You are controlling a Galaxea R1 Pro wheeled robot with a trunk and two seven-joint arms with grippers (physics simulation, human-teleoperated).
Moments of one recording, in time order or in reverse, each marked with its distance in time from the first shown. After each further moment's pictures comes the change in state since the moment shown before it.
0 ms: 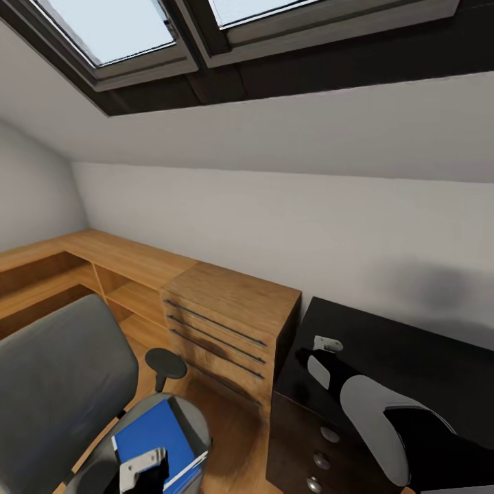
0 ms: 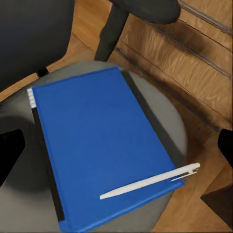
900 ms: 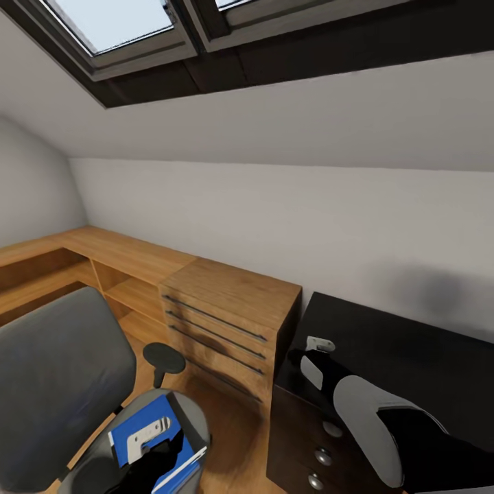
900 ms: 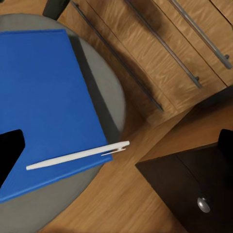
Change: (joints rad) left arm 0.000 -0.024 -0.009 -0.312 0.271 0.422 0.004; right arm 0.000 0.035 0.000 0.000 0.002 0.009 0.000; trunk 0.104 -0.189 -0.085
